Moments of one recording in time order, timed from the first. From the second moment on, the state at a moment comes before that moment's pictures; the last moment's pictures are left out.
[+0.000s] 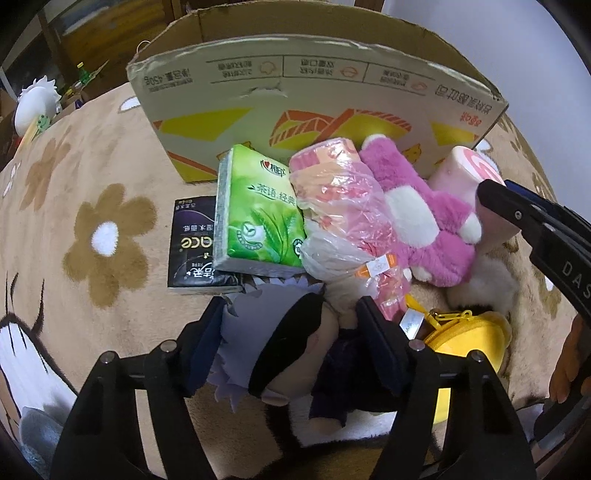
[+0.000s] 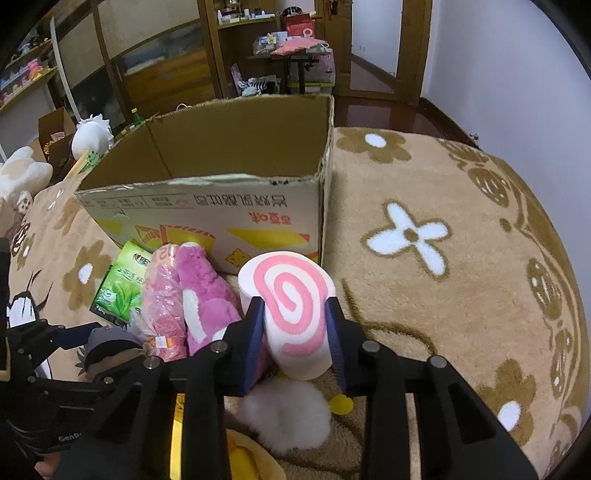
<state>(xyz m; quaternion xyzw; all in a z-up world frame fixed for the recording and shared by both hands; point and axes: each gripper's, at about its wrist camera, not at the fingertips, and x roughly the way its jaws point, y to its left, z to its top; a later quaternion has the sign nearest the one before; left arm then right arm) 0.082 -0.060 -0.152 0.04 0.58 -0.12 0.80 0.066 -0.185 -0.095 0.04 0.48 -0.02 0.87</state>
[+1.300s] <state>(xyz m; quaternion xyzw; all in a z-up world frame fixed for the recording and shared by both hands) 0.056 -0.044 -0.017 0.06 0.33 -0.10 0.94 0.012 -0.183 0.008 0.03 0.32 -0.05 0.94</state>
